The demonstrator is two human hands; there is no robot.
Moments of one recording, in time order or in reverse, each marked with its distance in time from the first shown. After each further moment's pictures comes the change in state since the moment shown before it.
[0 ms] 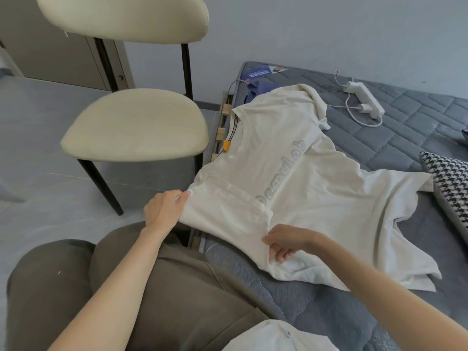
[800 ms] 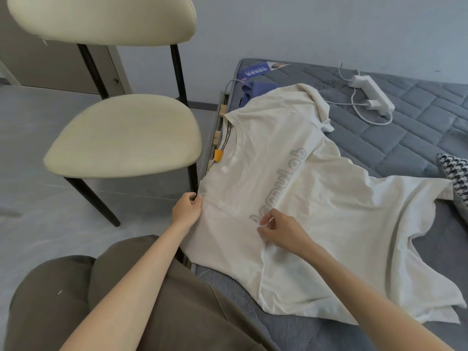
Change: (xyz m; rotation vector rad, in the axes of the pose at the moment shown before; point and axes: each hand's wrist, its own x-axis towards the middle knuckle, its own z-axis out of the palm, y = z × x) left_hand 0.053 0.060 0.049 -0.495 -0.274 -0.340; right_hand 0.049 0.006 -0.038 -0.070 0.597 -0.235
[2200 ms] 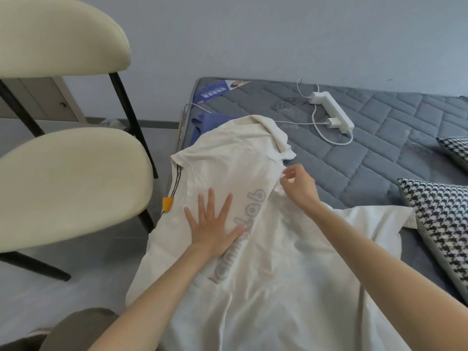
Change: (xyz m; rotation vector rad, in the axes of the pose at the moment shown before) left_hand 0.026 0.129 0.115 0.800 -0.213 0.526; right_hand 0.131 0.037 -0.178 0.230 0.534 0.119
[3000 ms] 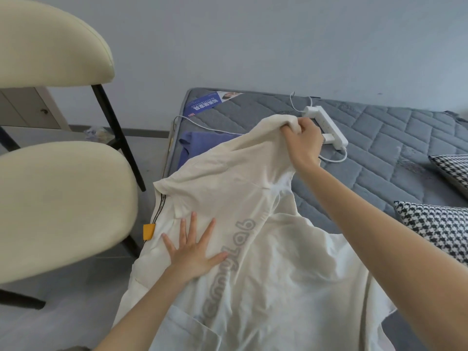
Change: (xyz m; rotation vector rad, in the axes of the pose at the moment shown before) left_hand 0.026 -0.023 -0.008 -0.028 -0.237 -0.064; right_hand 0.091 -0.094 -0.038 0.214 0.399 -0.191
